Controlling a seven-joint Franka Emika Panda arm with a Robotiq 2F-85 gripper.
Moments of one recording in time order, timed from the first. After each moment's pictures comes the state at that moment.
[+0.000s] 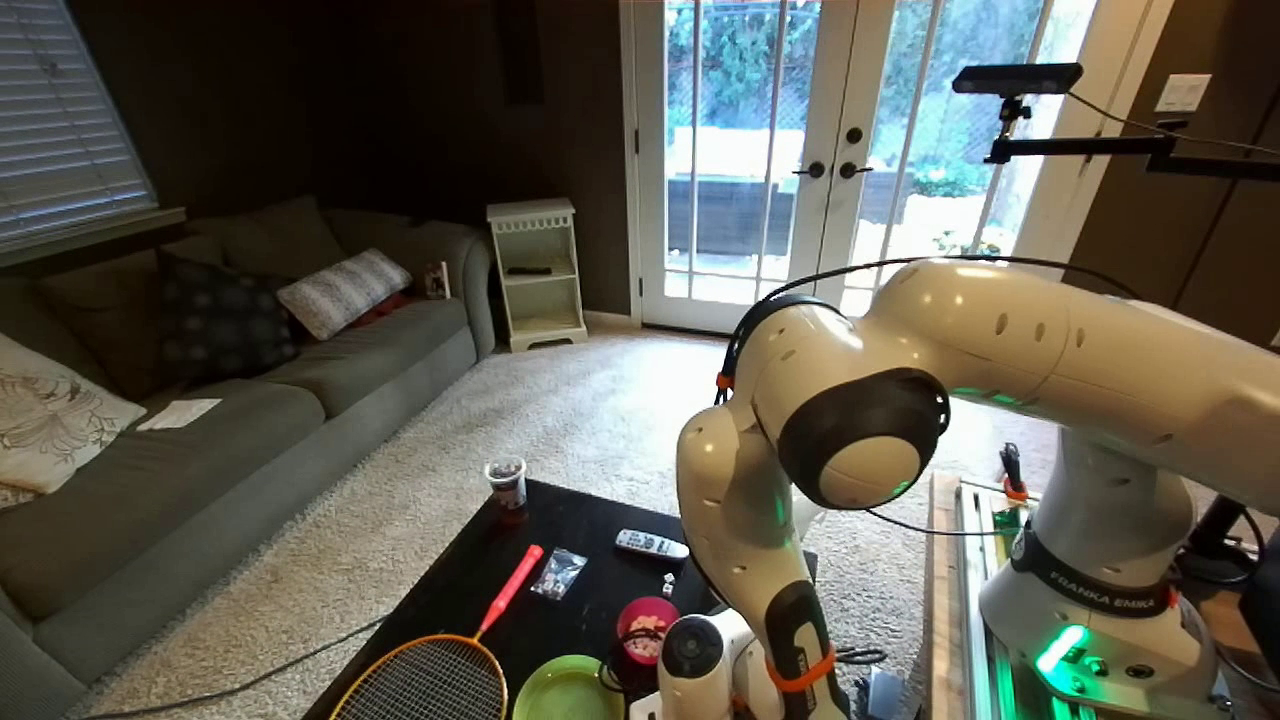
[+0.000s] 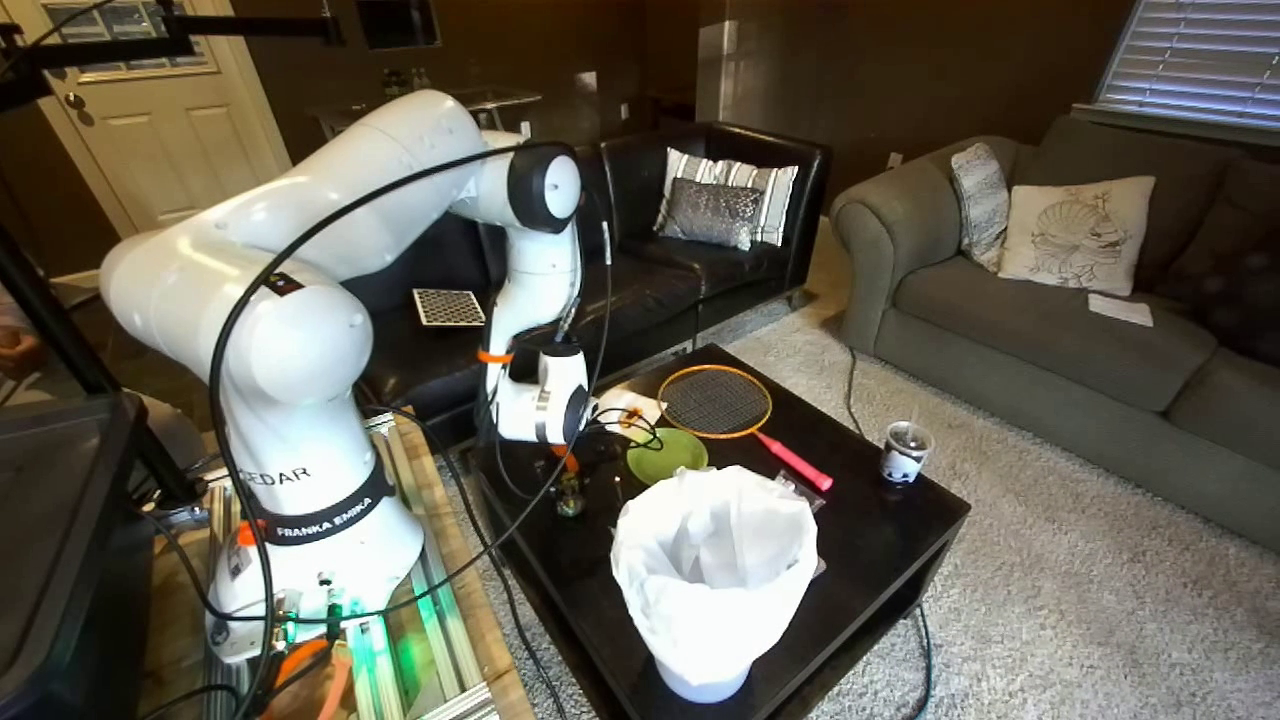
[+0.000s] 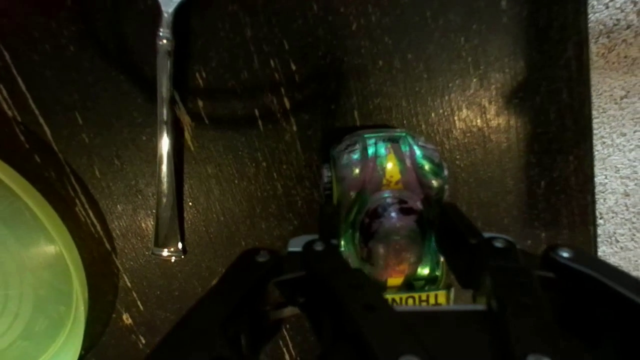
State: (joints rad) arm 0.52 1.24 -0.06 -2.05 -0.44 3.25 -0.46
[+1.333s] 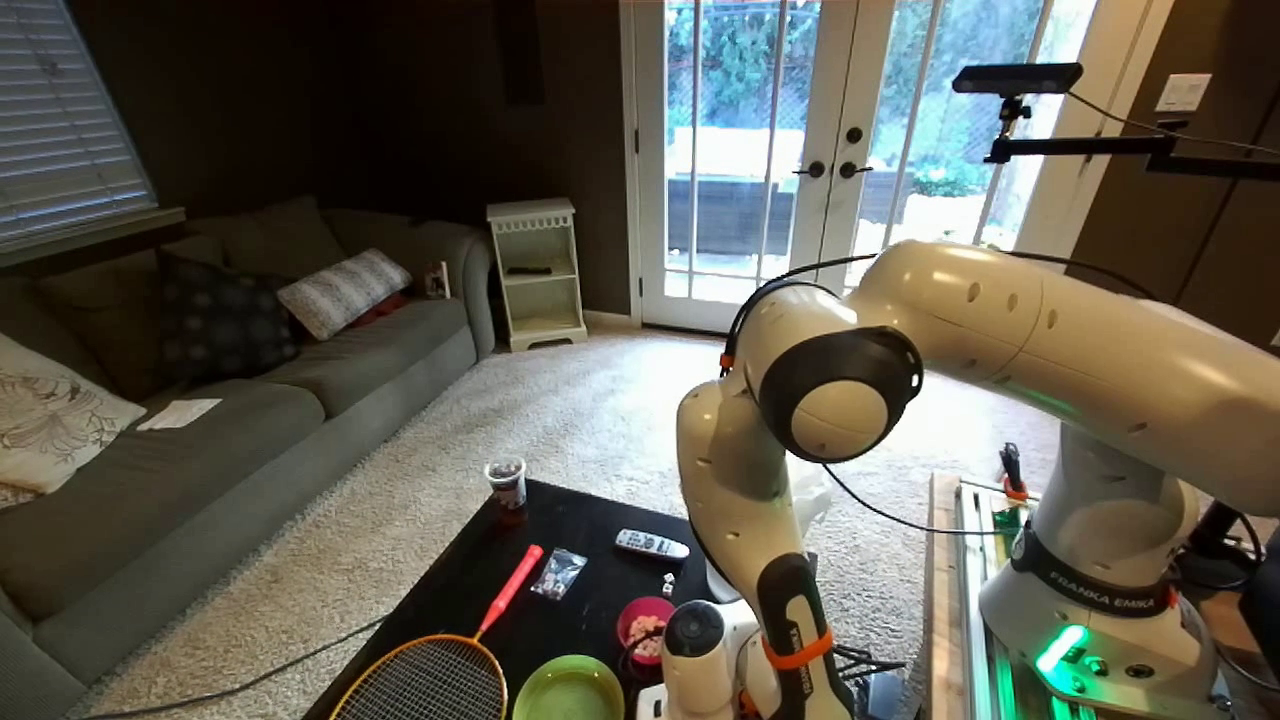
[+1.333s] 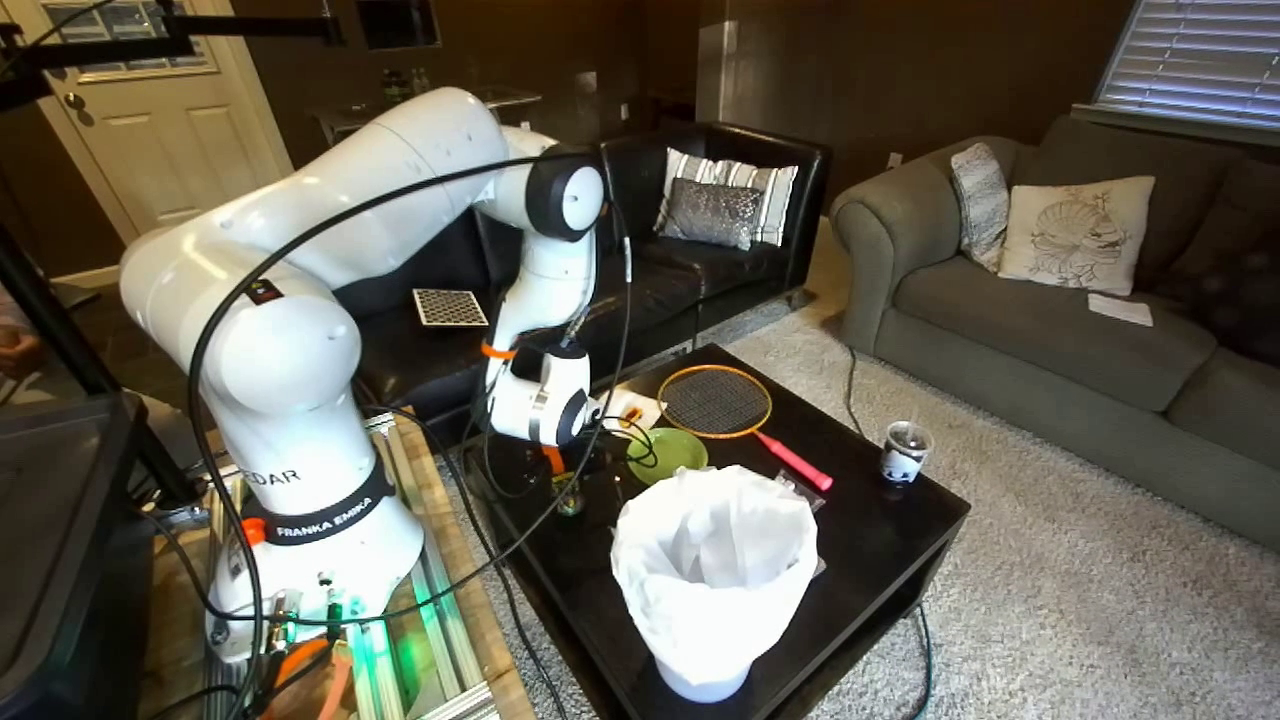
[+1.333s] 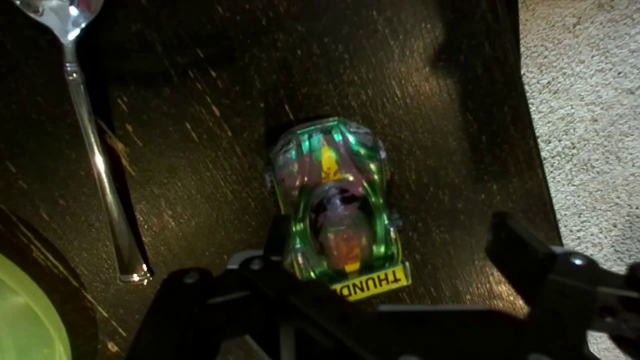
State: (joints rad) arm 0.38 1.22 0.05 -2.09 -0.43 3.24 -0.39
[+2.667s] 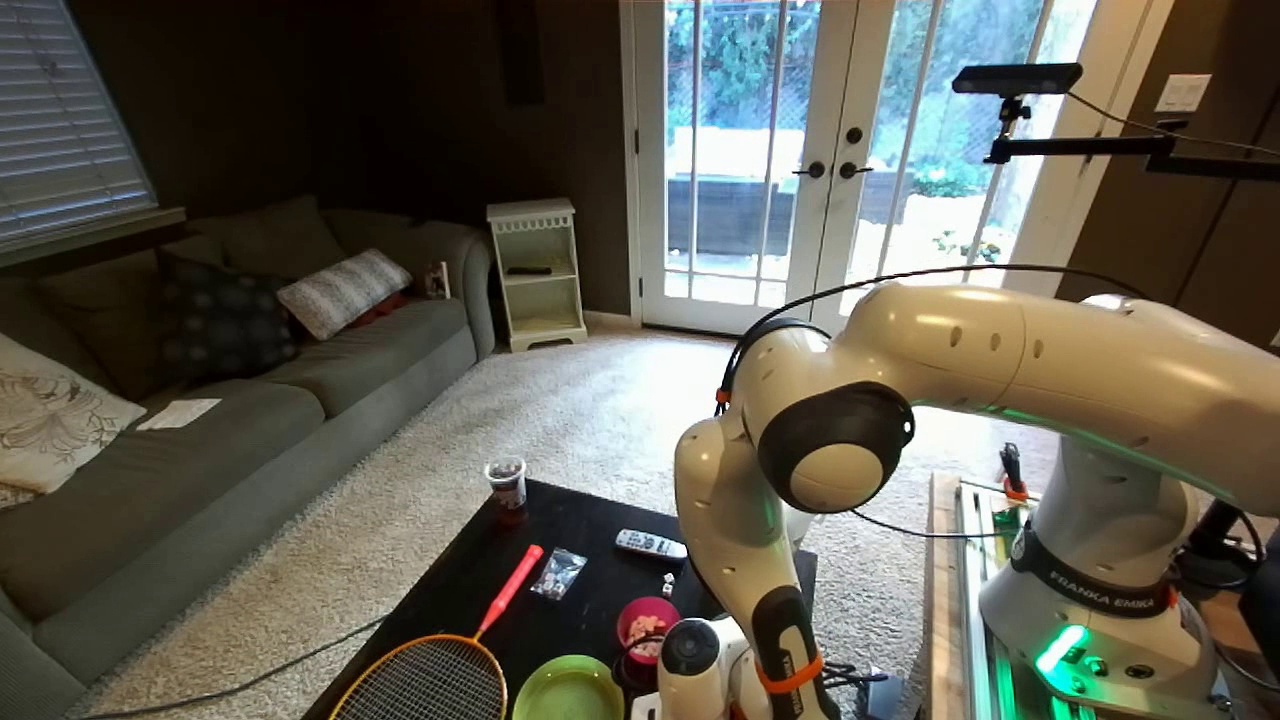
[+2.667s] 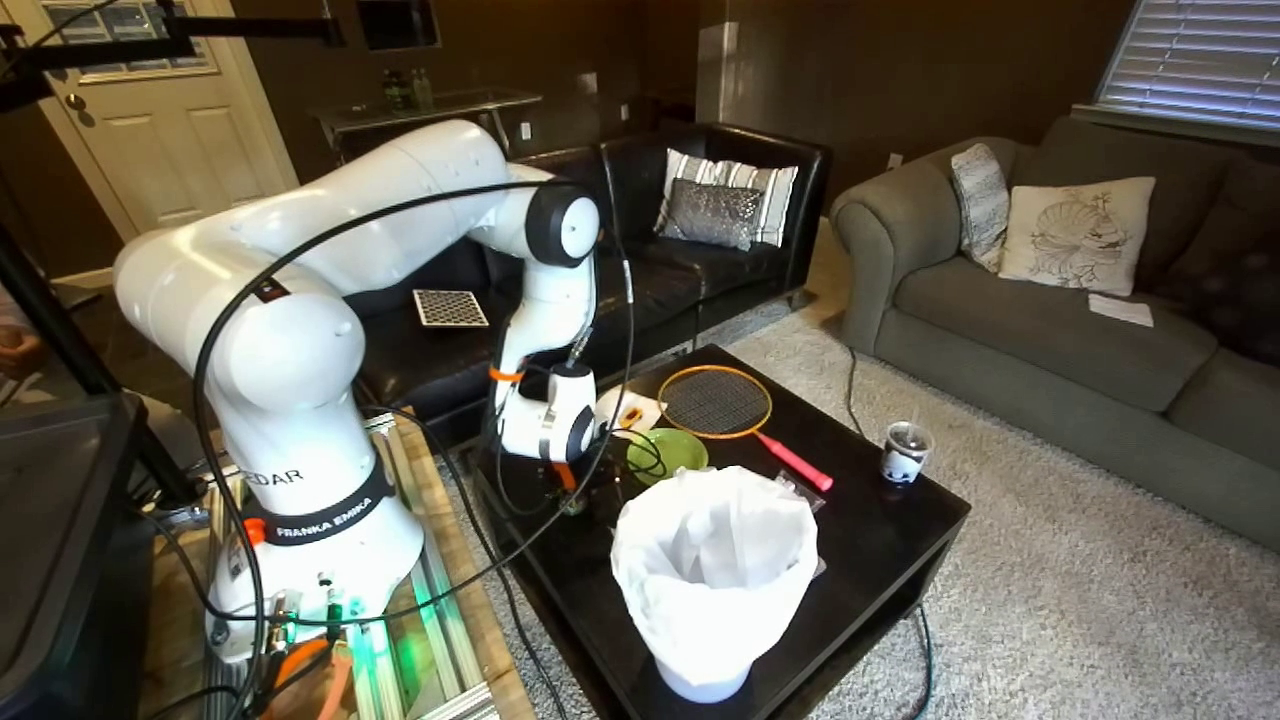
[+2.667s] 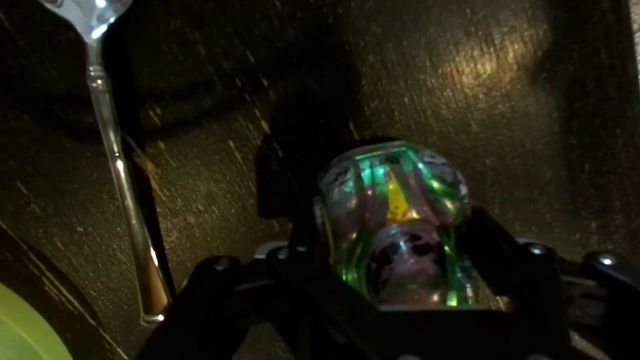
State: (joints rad) arm 0.42 1.35 0.00 -1.95 -0.43 3.26 -0.38
